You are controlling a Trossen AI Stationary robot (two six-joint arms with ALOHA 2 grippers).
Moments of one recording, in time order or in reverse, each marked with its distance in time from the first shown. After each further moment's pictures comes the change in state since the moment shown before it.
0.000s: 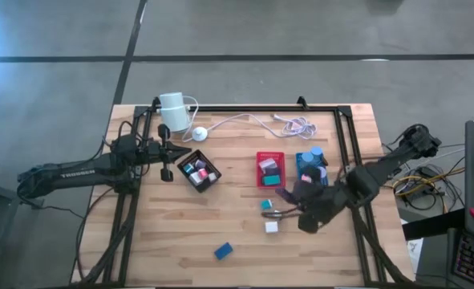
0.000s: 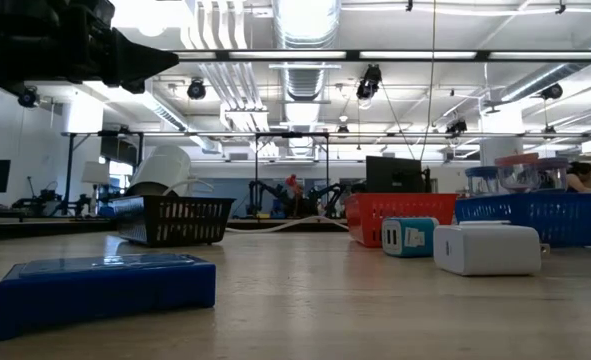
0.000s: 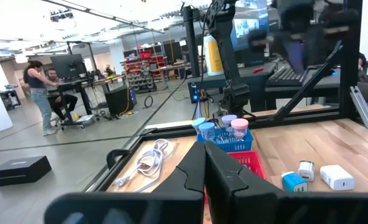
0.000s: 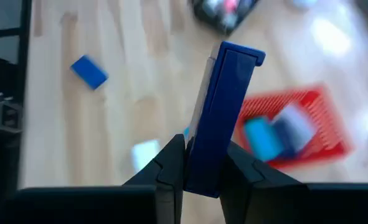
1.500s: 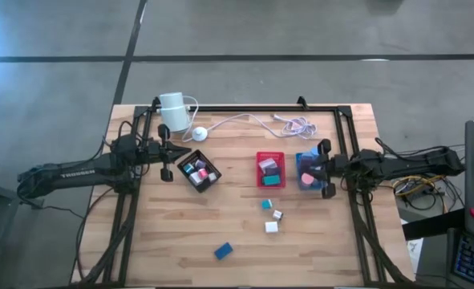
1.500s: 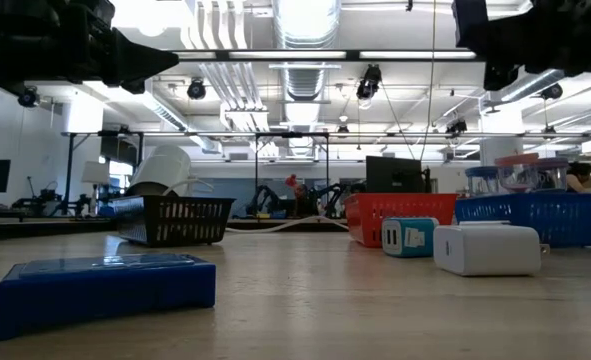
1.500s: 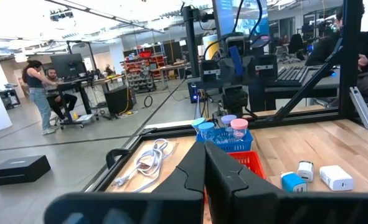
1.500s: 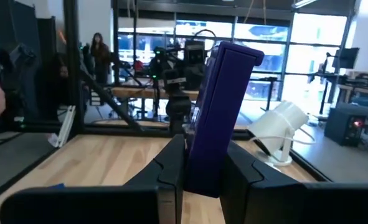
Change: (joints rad) left arm 0.000 0.000 0.000 -0.001 0.000 -0.004; right arm -0.495 -0.952 -1.192 1.378 -0.359 -0.712
